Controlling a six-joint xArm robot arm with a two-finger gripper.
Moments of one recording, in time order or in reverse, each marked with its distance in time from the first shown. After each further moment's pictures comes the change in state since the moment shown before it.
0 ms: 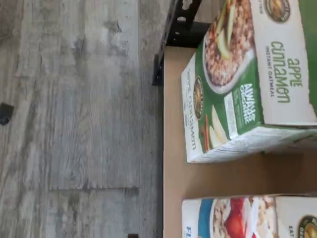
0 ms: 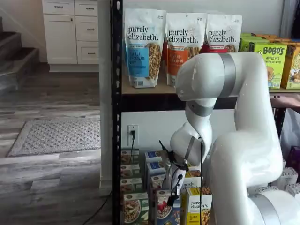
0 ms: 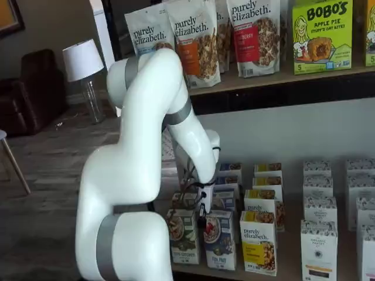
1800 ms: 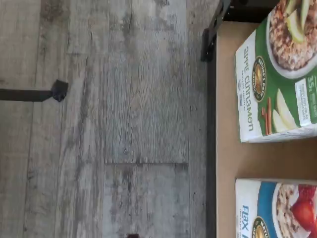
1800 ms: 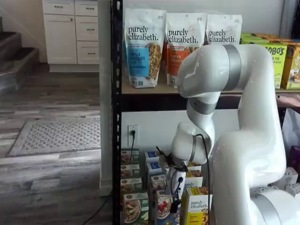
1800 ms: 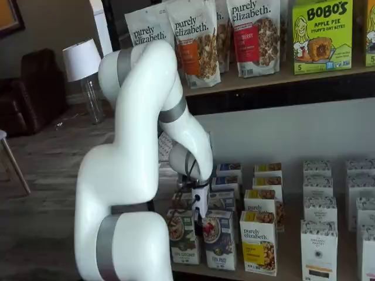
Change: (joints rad) arm 0.023 -0.101 0.144 -0.320 -0.005 0.302
